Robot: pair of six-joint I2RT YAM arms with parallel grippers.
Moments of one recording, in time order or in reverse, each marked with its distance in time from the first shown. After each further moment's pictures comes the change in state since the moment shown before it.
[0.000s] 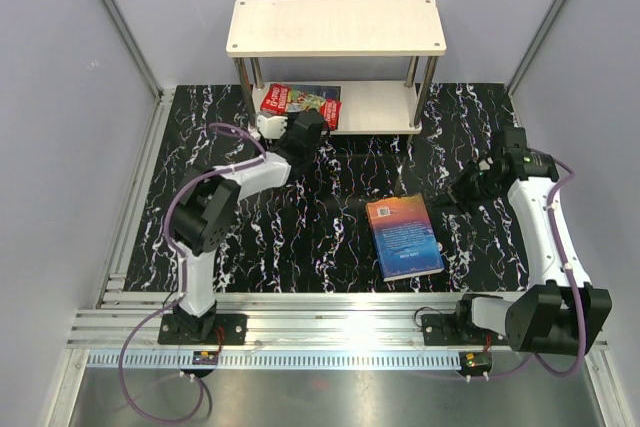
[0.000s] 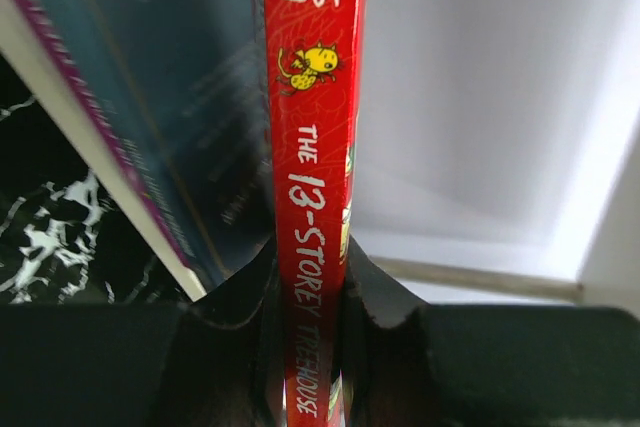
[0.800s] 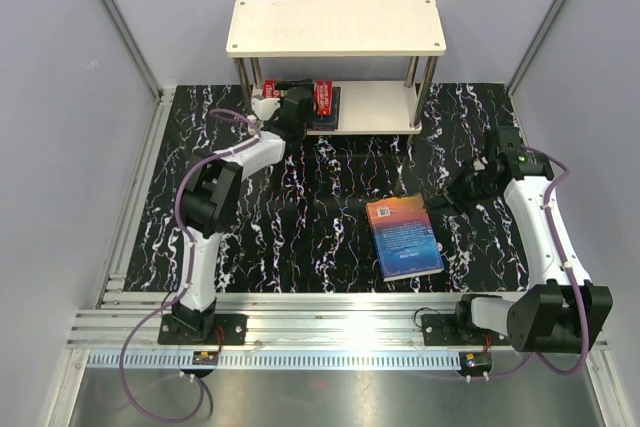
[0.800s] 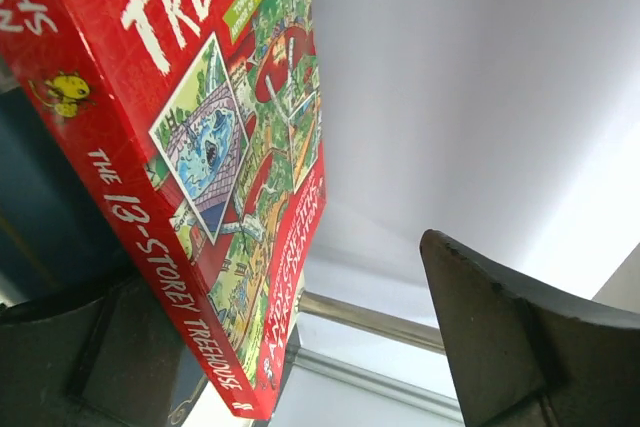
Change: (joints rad) left arm 0.124 0.187 0.260 -0.095 0.191 -0.108; right arm 0.047 0.010 0.001 0.001 0.018 -0.016
